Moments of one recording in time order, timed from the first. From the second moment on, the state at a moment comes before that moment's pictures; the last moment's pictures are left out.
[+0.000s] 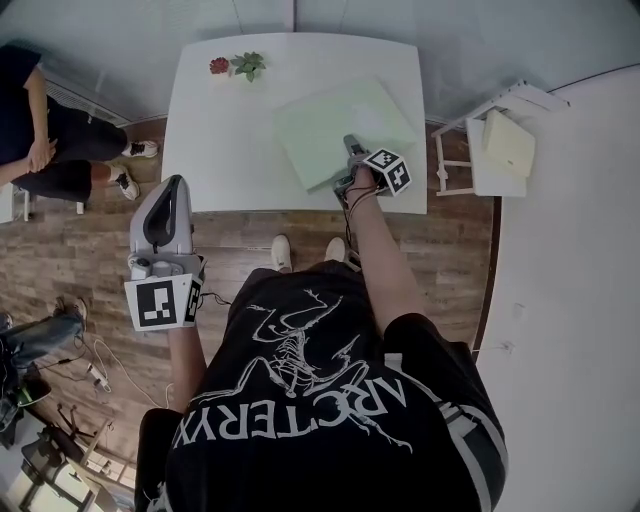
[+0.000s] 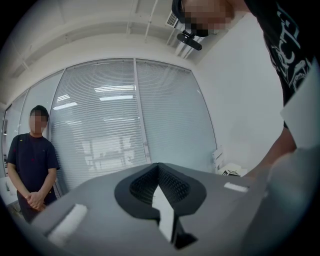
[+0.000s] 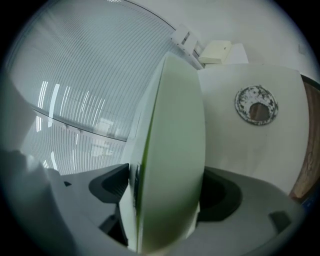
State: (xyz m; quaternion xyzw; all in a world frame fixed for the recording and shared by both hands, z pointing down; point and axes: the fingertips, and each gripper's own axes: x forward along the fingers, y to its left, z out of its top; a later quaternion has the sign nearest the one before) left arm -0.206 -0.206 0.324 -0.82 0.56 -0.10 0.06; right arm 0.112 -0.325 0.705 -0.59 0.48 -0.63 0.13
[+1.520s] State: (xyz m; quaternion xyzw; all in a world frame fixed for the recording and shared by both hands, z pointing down) left arm -0.028 -0.167 0.596 -0.92 0.24 -0.25 -0.17; right arm 0.104 -0.304 0.708 -0.55 0.52 -0.63 0.15
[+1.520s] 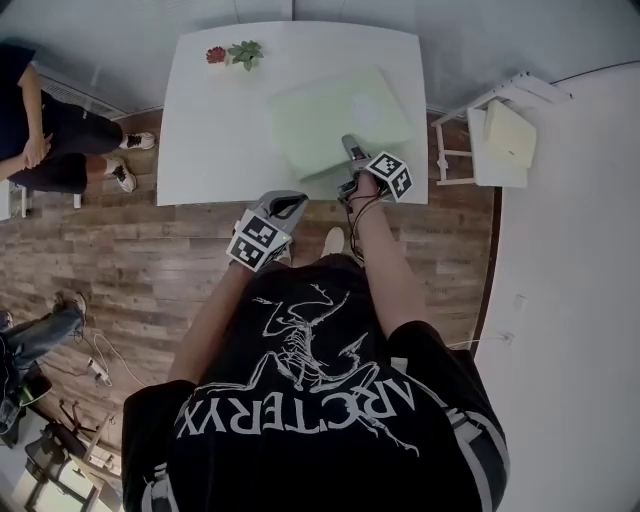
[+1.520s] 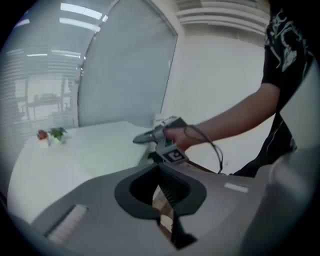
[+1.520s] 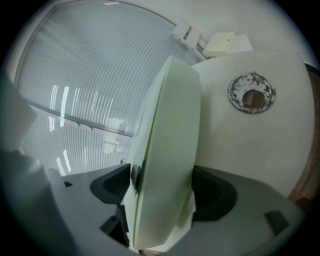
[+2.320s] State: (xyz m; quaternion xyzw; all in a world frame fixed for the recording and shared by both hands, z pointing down) left arm -0.008 -0.222 0.652 -0.89 0.29 -0.32 -0.17; right arm 0.108 -0.278 0.656 -0.50 0.62 -0.59 0.13
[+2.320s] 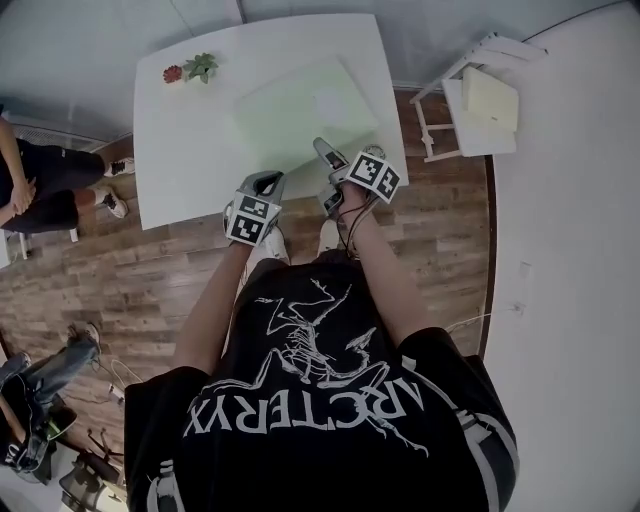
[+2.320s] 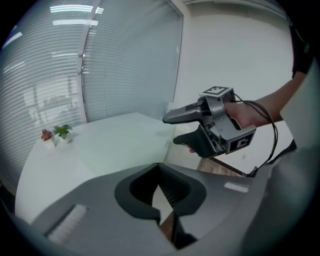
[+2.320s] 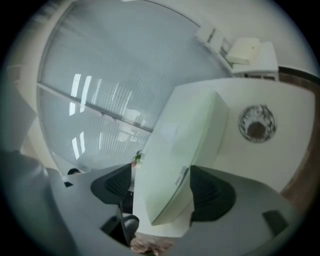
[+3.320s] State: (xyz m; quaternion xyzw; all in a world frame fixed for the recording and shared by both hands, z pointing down) left arm -0.123 -0.235 0.320 -0.89 0.45 -0.05 0.05; right arm 0.057 -0.234 0.321 -0.49 0.87 0.07 -0.06
